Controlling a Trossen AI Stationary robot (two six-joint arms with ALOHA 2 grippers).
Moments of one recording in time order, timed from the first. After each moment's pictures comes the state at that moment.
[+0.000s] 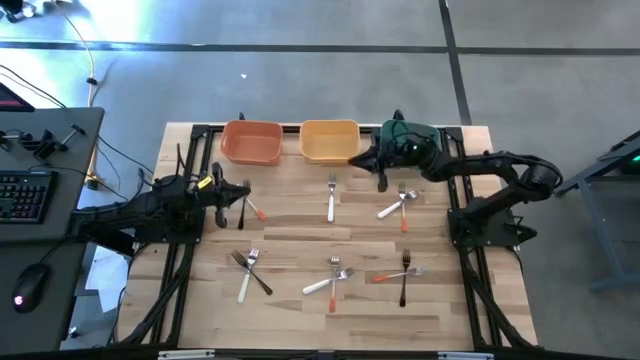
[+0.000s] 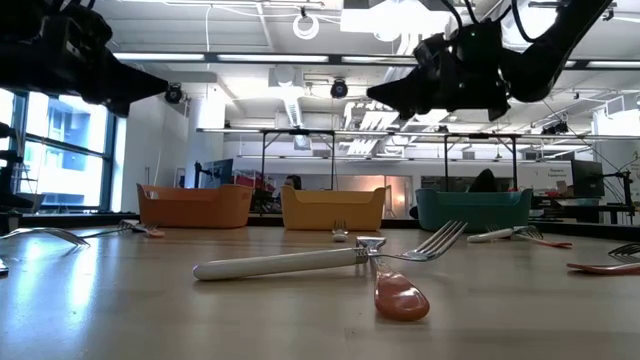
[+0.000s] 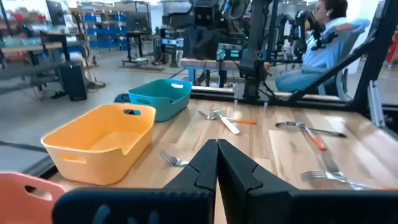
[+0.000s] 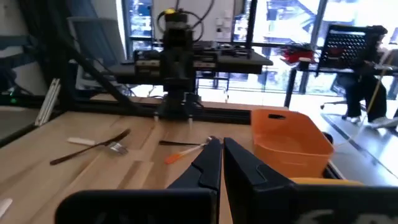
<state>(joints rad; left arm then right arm) 0.18 0.02 0.08 -0.10 -0.03 -0.01 -0.57 1.44 0.57 0.85 -0.68 -0.11</state>
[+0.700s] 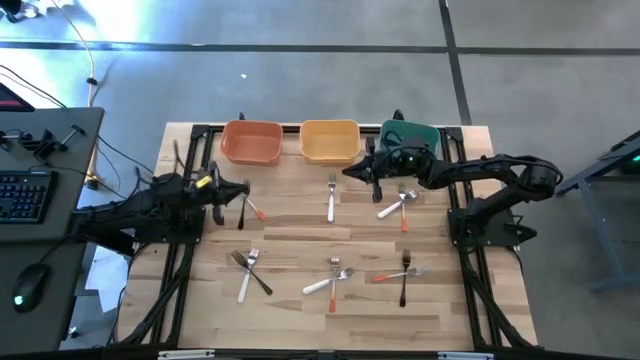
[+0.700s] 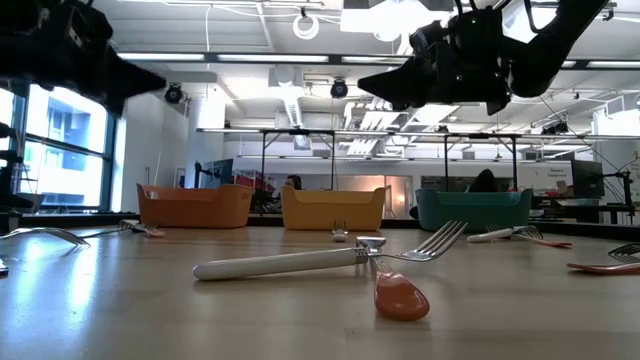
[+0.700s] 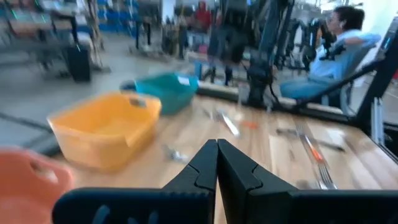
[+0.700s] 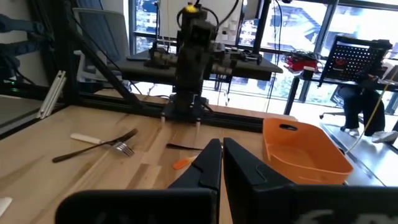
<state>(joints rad) 0.18 0.02 0.14 -0.17 -0.07 -0.10 -0.44 1.44 0.57 0.86 -0.55 -0.15</state>
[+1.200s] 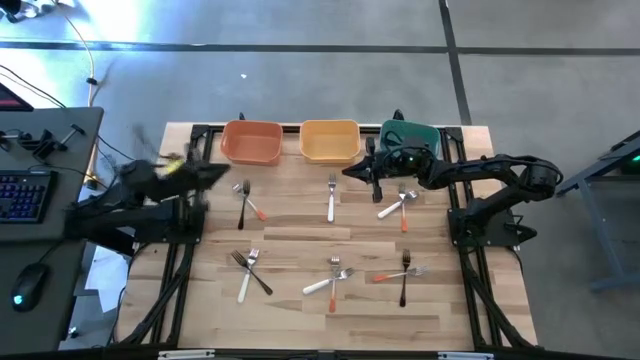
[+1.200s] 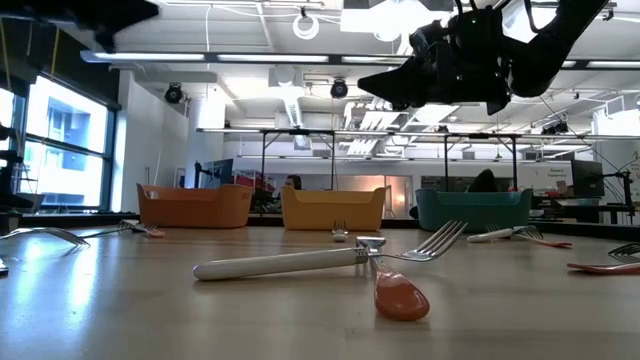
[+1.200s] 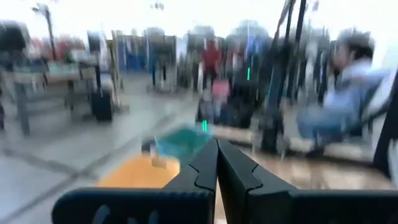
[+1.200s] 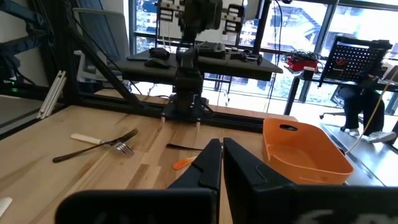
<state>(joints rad) 0.18 0.14 0.43 -0.22 -0.14 -0.02 -0.44 1.44 0.57 0.86 -0.55 -0.15</state>
